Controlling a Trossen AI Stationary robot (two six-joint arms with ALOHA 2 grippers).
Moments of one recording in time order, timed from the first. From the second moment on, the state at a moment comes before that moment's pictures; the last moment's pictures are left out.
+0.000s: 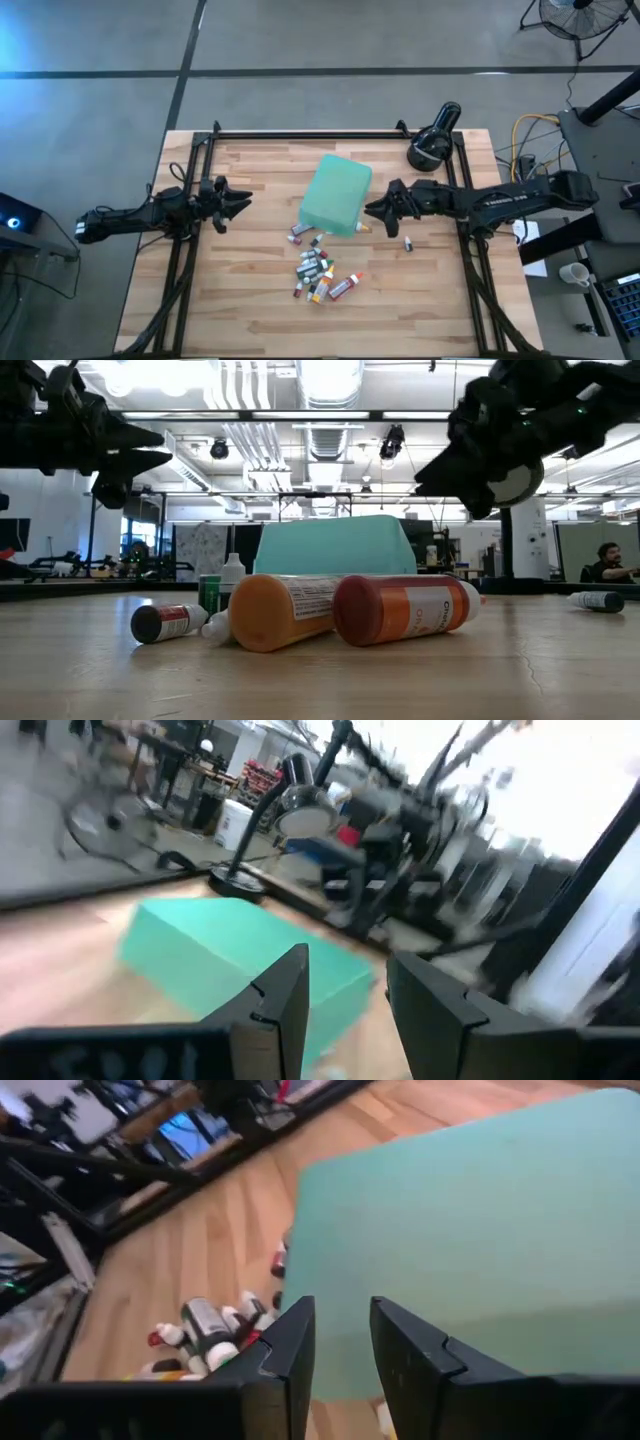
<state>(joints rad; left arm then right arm) 0.09 0.04 0.01 0.09 -0.12 -0.53 -0.08 1.12 0.40 0.32 0.00 0.53</state>
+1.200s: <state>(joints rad) 0.09 0.04 0.01 0.16 -0.21 -1.27 -0.09 1.20 0.67 0.30 -0.09 0.55</state>
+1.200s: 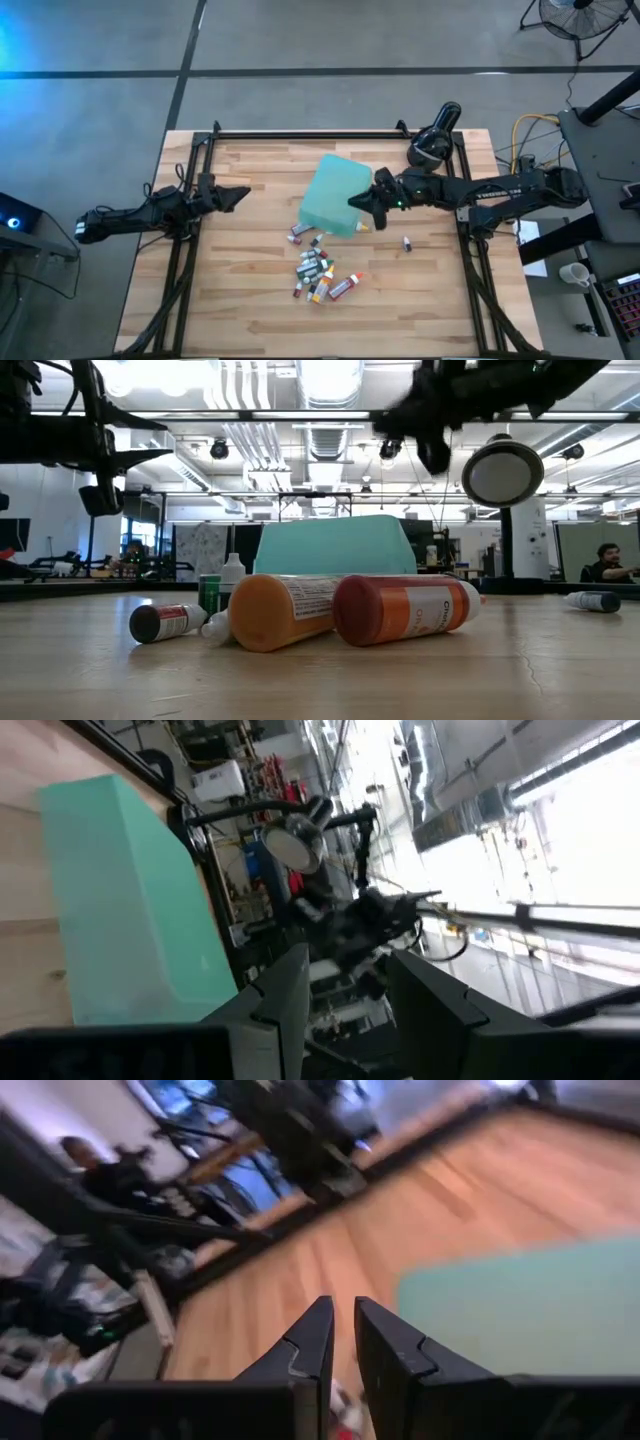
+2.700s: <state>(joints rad) 0.06 0.05 0.01 0.32 -0.11 -1.09 -0.08 1.28 1.10 -0.10 0.52 0.33</state>
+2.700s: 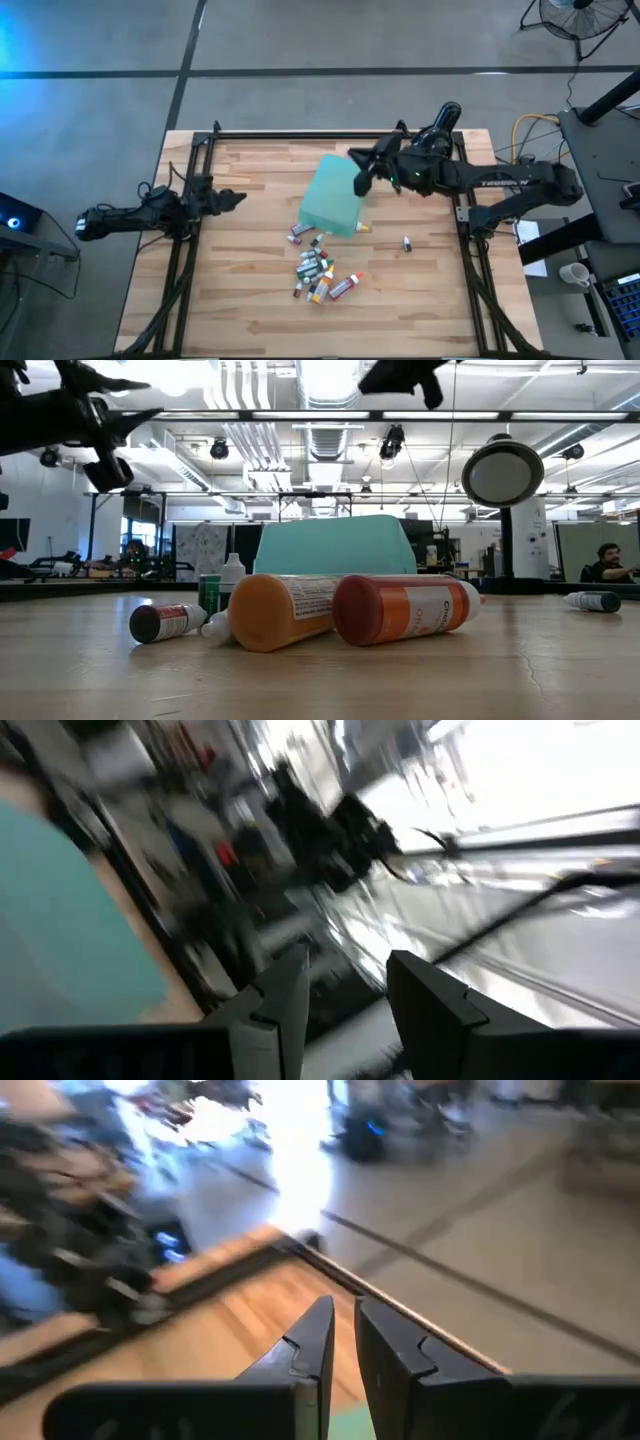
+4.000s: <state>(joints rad) 0.13 0.70 0.51 -0.21 -0.15 -0.39 -0.07 1.61 1.28 -0.99 -0.18 0.77</state>
